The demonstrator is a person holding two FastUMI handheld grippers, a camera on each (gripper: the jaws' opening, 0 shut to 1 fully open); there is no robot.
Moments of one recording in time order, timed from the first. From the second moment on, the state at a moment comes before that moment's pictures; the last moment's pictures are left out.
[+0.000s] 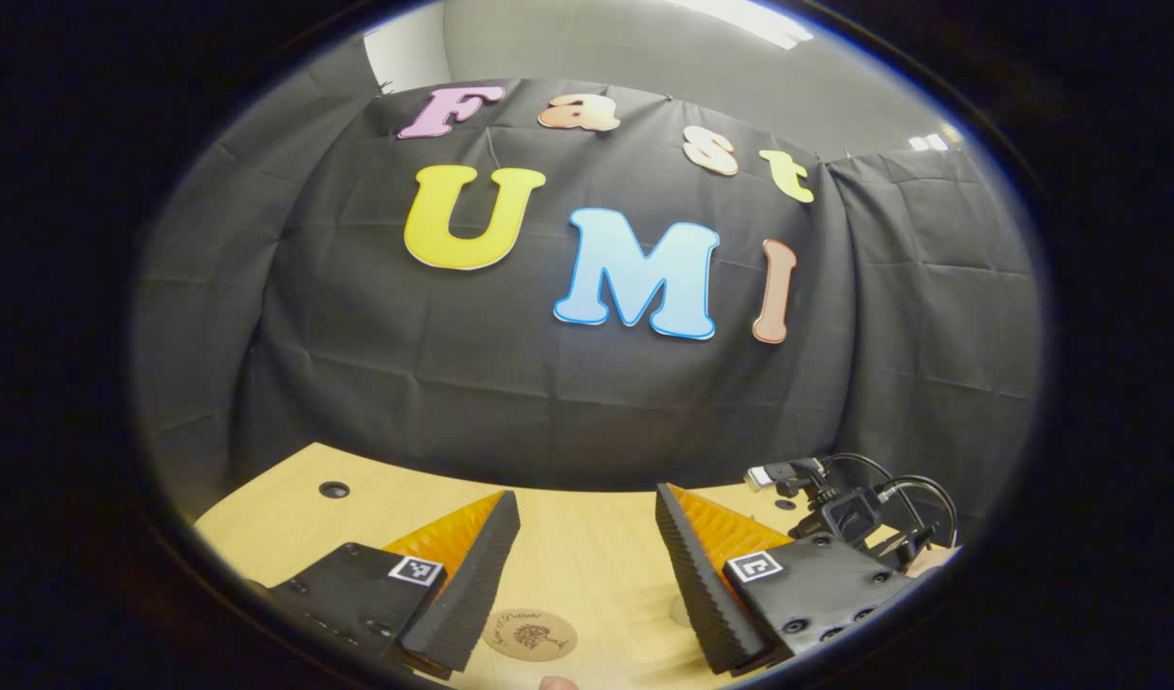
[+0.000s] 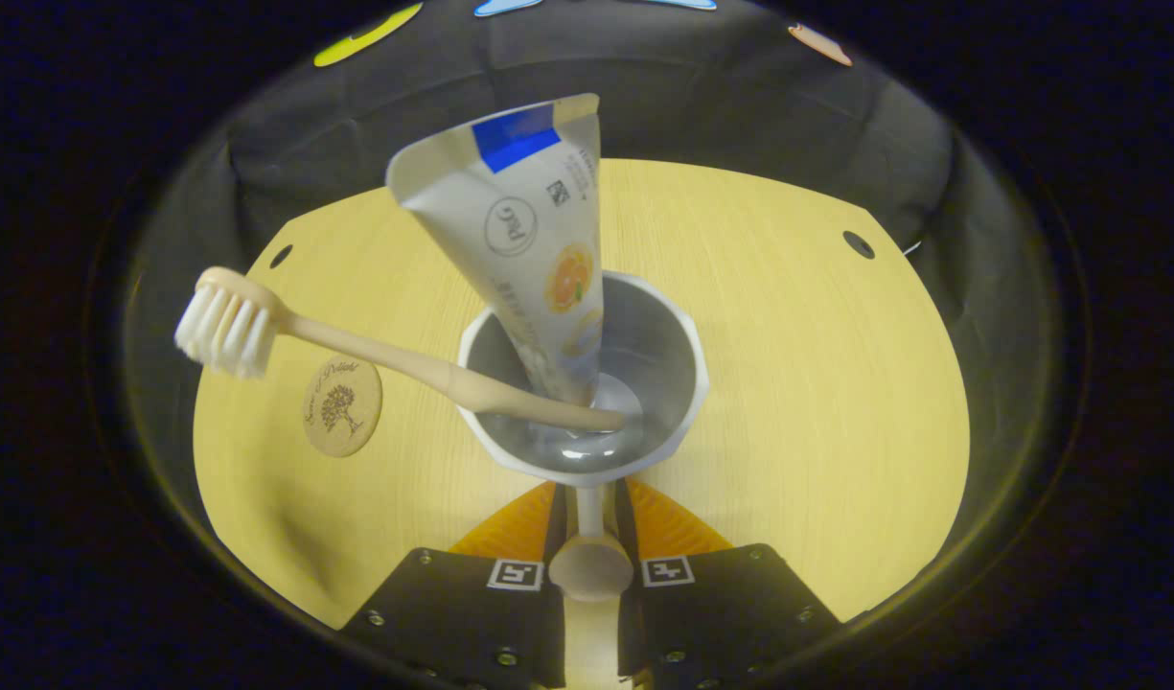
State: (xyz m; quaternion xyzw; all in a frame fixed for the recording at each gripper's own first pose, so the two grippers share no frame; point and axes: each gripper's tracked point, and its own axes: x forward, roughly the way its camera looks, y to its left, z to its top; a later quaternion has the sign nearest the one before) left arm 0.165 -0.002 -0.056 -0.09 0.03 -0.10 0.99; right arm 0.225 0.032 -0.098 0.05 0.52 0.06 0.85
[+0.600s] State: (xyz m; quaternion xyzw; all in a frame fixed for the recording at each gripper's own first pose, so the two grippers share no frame) left arm 0.134 0.050 -0.056 -0.09 0.03 -0.06 0.99; right arm 0.214 0.073 -0.069 0.02 0.50 0.11 0.86
